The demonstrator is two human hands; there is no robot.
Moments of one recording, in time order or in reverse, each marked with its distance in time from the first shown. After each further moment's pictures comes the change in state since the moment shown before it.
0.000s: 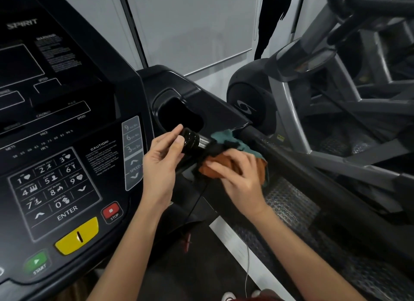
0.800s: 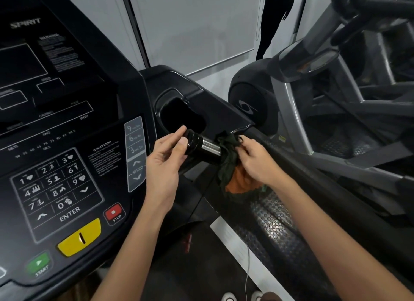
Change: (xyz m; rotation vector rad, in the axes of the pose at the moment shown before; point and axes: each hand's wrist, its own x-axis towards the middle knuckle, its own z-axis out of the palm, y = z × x) left_hand -0.001 0.002 0.000 -0.004 0.008 -0.015; right_hand 0.059 0.026 -0.021 0.332 -0.618 0.563
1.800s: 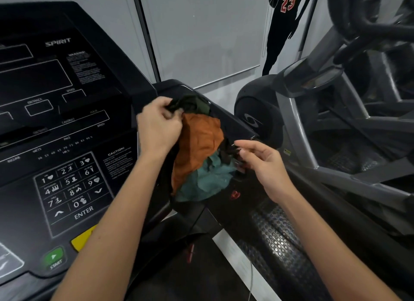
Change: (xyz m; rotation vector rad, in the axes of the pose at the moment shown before) left_hand 0.069 0.056 0.004 0.739 0.214 0.308; right_hand -0.017 -0.029 -0.008 0.622 0.161 0.179
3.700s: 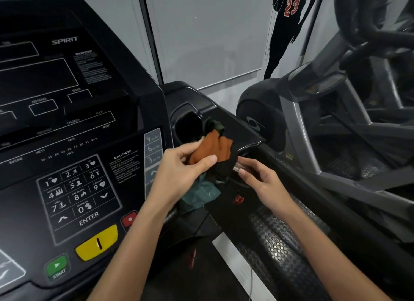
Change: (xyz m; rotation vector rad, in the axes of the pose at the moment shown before) left_hand -0.062 -0.012 -0.015 -0.462 -0.453 -0.168; right_hand -0.006 0.026 0.004 -0.200 -0.173 -0.004
